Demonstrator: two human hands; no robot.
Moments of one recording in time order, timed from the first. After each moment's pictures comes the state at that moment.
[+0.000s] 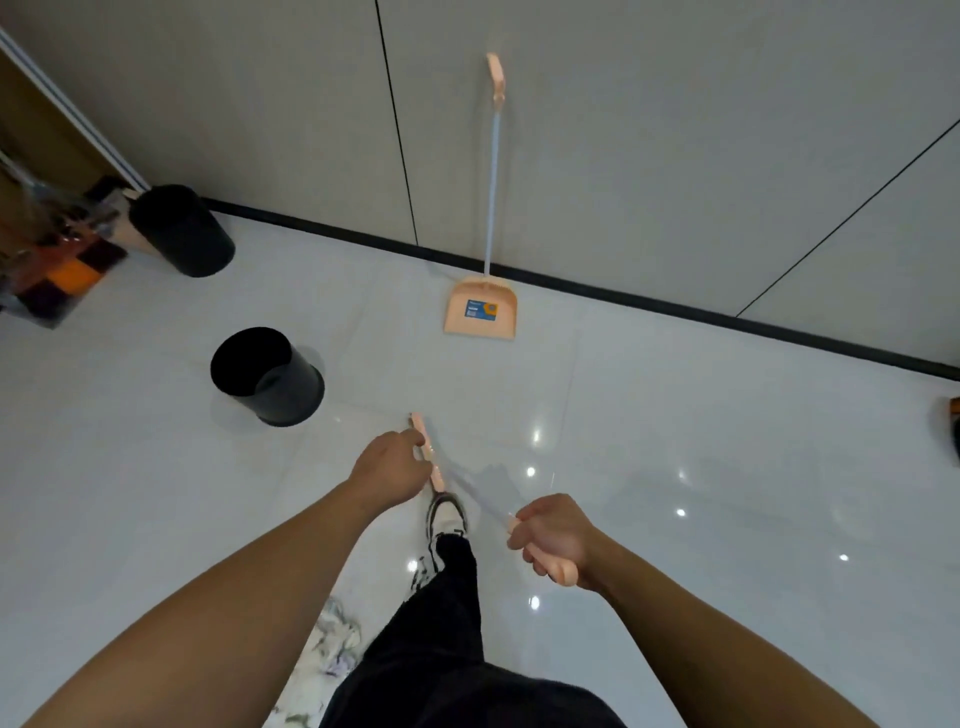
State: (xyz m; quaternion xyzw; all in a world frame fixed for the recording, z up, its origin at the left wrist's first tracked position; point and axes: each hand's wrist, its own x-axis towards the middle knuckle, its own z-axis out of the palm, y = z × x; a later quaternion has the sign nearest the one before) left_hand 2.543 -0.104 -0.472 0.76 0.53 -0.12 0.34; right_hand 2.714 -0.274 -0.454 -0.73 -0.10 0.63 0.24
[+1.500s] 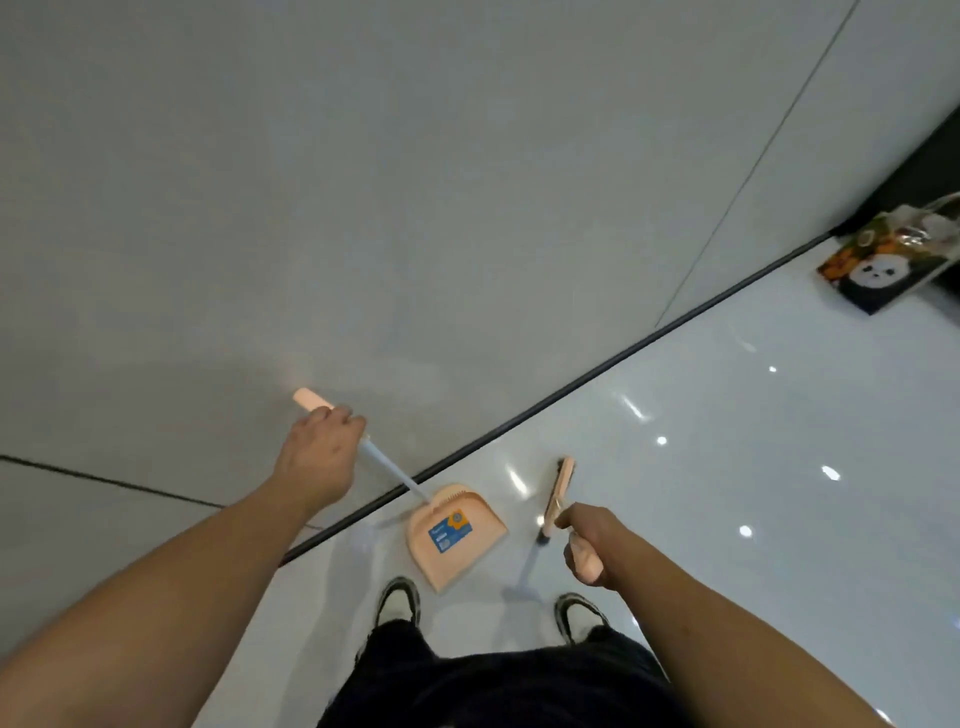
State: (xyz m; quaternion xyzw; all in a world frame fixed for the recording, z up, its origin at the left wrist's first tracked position) left_hand 3.002 0.532 -0.430 0.98 0.06 -0.16 -0.09; right_hand 3.031 0.185 -0.507 -0.63 0.38 0.46 0.50
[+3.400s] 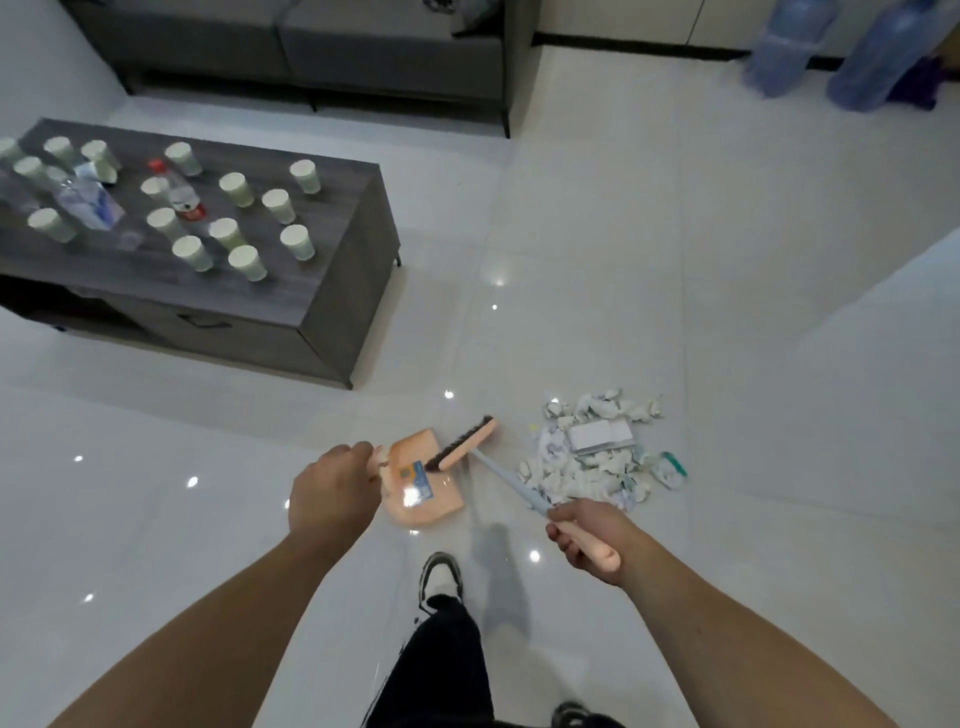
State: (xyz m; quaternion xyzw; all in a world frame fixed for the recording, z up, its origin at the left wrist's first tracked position) left_hand 2.617 -0.380 -0.442 0.54 -0.84 -0.09 -0.05; right_hand 2.361 -0.197 -0.482 0.13 0.64 -0.36 0.66
